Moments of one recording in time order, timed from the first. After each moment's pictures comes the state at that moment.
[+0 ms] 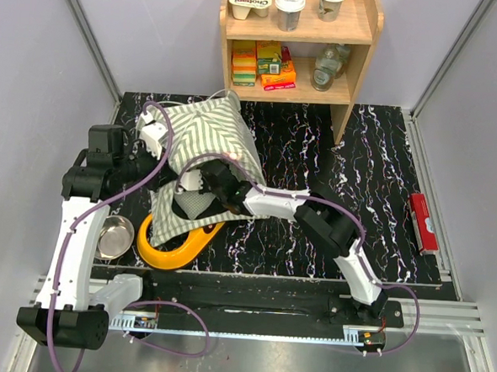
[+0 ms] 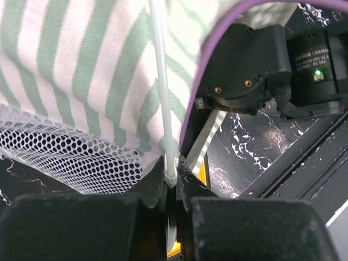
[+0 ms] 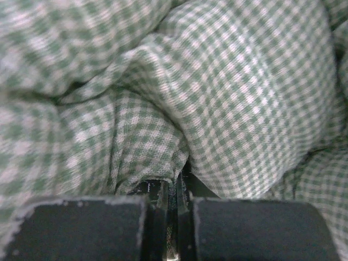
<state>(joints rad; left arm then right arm) -0.02 1.01 1.22 -0.95 0.65 0.34 1.00 2.21 1.57 0.16 0.36 -0.99</state>
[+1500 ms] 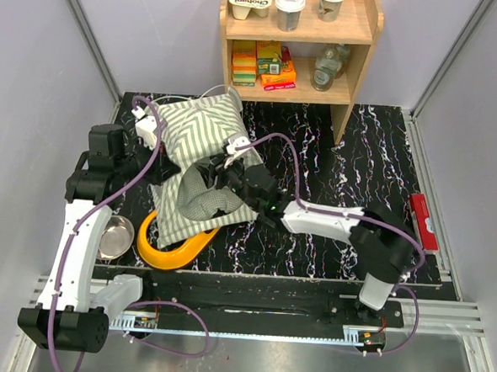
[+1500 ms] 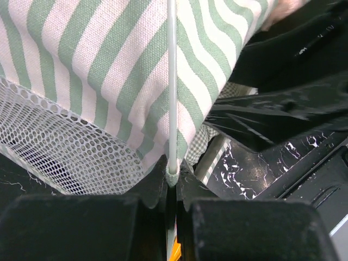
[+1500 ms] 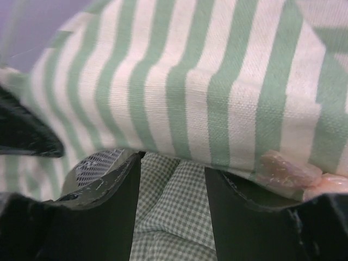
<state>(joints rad) -0.02 0.99 1.15 -0.77 0.60 0.10 1.01 1.74 1.10 0.73 0.15 0.16</state>
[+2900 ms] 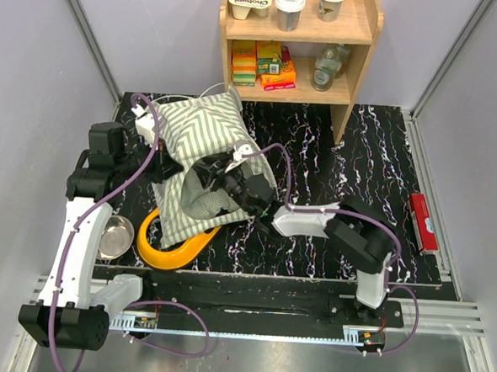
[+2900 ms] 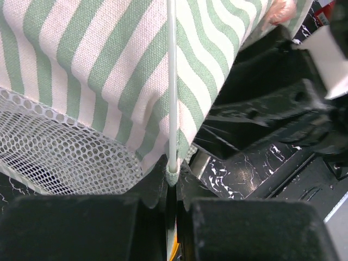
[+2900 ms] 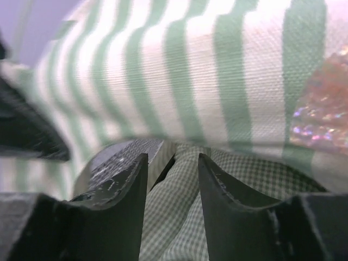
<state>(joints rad) -0.01 1.00 1.15 -0.74 0.66 0.06 1.01 1.87 1.04 1.06 0.15 0.28</state>
